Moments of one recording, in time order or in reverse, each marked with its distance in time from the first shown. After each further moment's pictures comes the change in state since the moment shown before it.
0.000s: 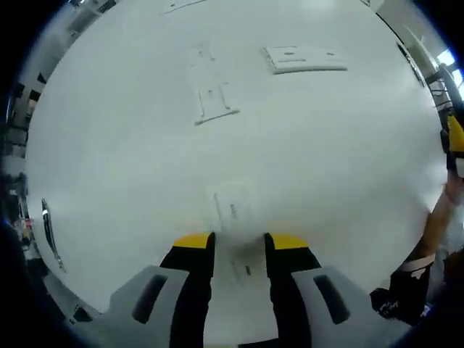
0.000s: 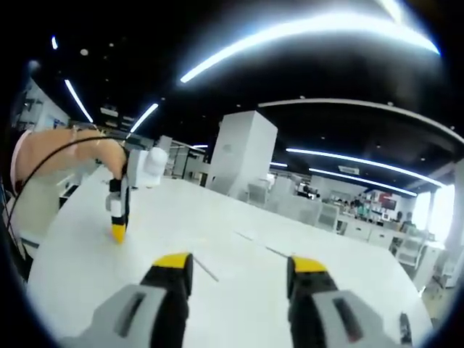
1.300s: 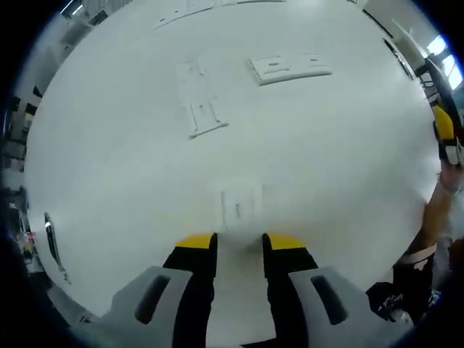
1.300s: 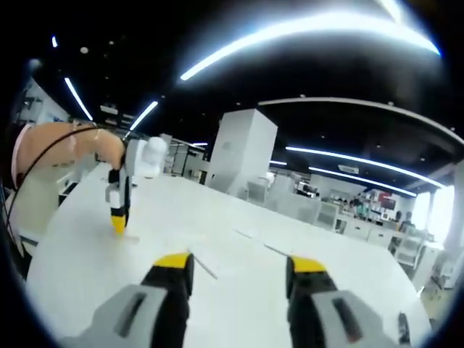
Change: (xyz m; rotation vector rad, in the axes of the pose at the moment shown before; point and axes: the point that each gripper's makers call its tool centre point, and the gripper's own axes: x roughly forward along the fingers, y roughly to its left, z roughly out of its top) left arm -0.014 -0.008 0.005 0.054 -0.041 -0.019; right arm -0.002 -0.003 -0.004 -0.006 0.012 -0.005
